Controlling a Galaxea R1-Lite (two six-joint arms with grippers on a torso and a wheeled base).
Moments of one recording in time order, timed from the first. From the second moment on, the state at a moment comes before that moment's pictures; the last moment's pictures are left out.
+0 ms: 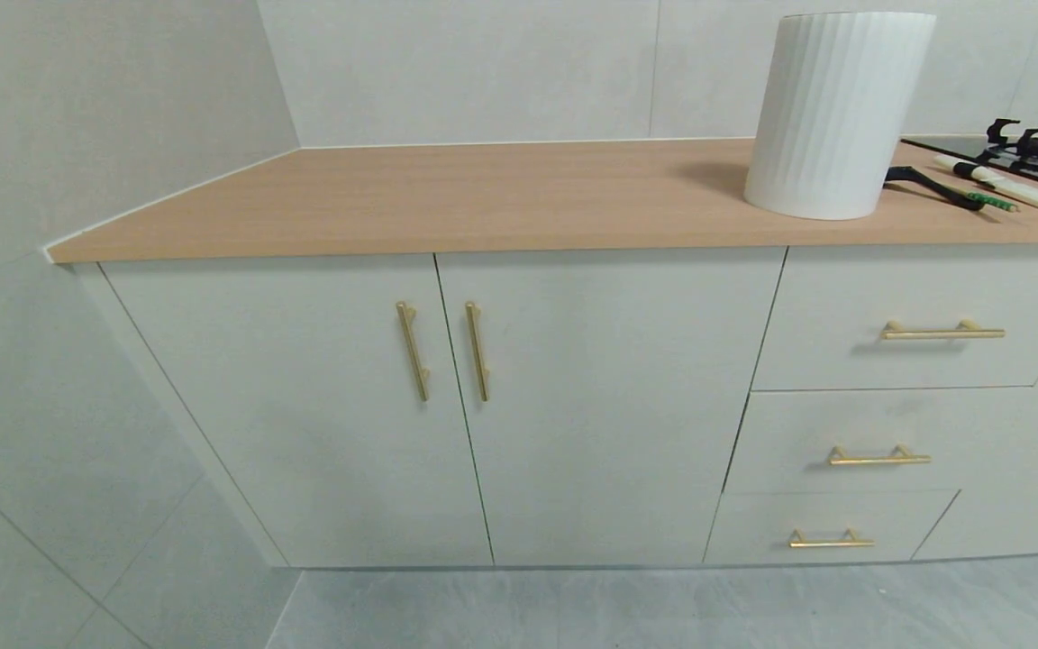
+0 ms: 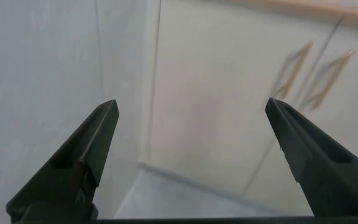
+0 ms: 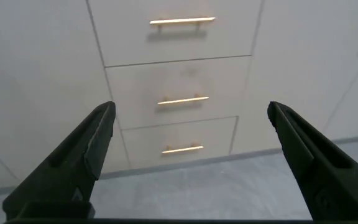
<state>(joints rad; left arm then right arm) 0.00 0.01 -0.16 0.03 0.31 -0.10 0.00 0.00 -0.13 0.03 -0.15 -0.01</state>
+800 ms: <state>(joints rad) 0.00 0.00 0.00 0.00 0.01 0.07 0.00 0.00 0.00 0.00 0.06 -0.02</state>
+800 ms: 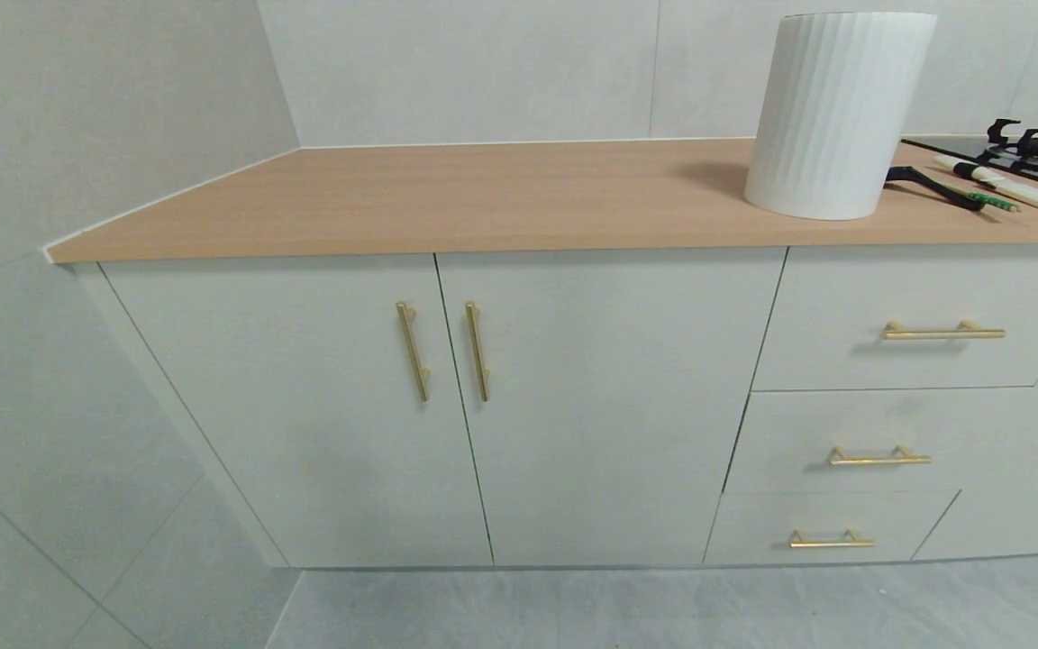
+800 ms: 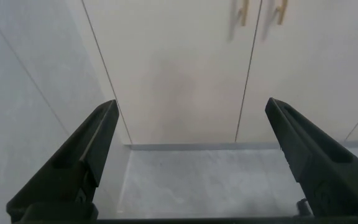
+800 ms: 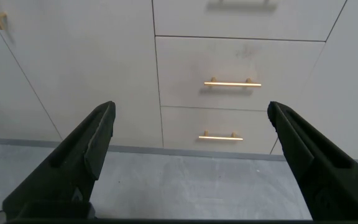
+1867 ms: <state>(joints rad) 0.00 0.00 0.00 0.00 -0.01 0.02 0.00 0.00 0.00 0.00 0.06 -0.02</state>
